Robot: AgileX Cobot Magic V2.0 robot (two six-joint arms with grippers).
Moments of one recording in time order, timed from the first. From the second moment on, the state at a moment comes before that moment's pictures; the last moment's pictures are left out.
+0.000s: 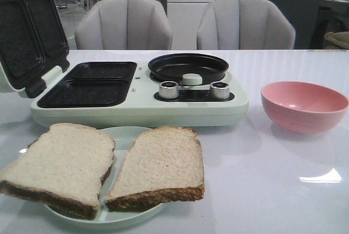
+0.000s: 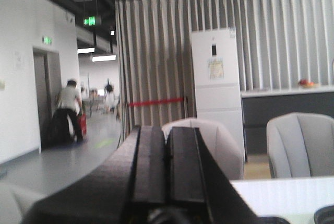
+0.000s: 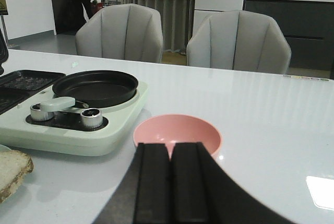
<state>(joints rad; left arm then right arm) 0.00 0.09 -0.34 0.09 0.01 -0.05 0.18 -0.01 0.03 0.01 0.03 0.02</state>
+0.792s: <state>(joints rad) -0.05 0.31 -0.44 0.05 0.35 -0.06 0.18 -0.01 0.03 0.01 0.03 0.02</state>
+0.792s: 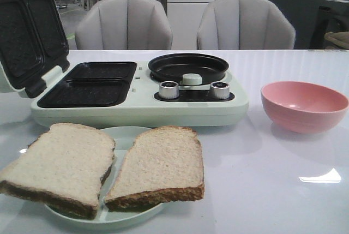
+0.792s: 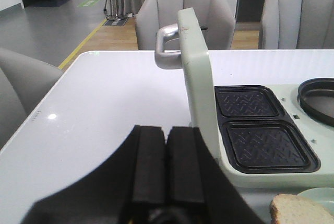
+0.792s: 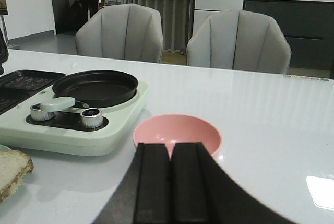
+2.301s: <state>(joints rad) -0.84 0.74 -0.42 0.60 0.58 0.03 0.18 -0.01 0.03 0.01 0.03 0.02</state>
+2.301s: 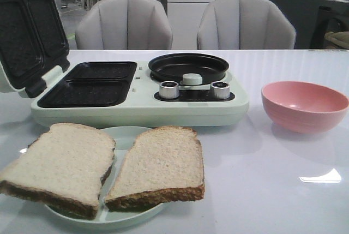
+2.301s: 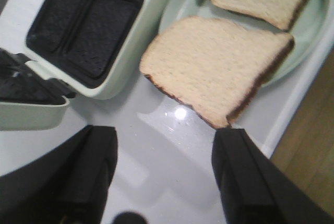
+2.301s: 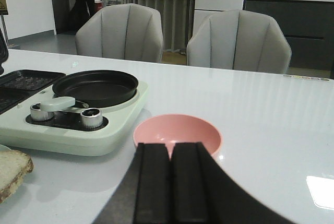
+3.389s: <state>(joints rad) -1.02 1.49 -0.56 1.11 0.68 0.03 0.18 -0.01 0.03 0.01 0.03 0.02</state>
